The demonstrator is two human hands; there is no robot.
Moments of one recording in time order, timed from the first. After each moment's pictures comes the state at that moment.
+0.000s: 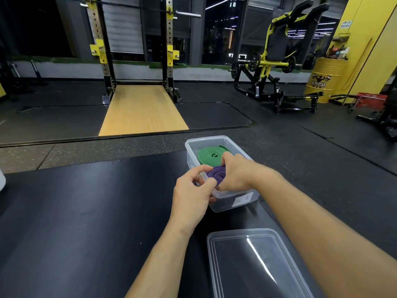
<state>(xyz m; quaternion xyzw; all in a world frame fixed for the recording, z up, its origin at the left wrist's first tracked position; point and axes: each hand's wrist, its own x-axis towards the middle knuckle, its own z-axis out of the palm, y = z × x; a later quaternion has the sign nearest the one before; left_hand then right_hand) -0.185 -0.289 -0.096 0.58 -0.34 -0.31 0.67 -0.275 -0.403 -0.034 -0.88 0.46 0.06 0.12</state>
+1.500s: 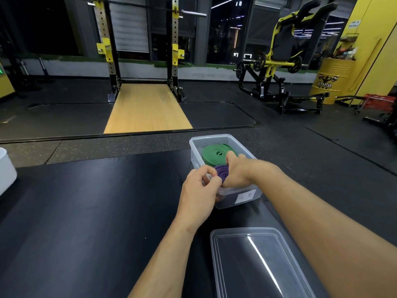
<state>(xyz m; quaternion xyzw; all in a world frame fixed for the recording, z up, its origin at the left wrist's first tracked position) -0.183 -0.291 -0.105 0.62 -0.40 -0.28 0.62 -0.265 -0.408 -0.031 -0.85 0.48 0.16 0.11</state>
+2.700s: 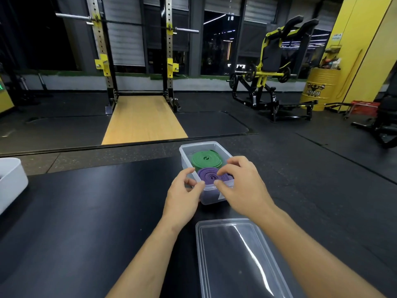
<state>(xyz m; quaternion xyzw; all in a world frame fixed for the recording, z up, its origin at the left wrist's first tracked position) -0.188 -0.272 -0.107 0.65 -0.38 -0.25 0.61 -0.343 -0.345 -0.055 -0.87 0.38 -0.30 0.13</state>
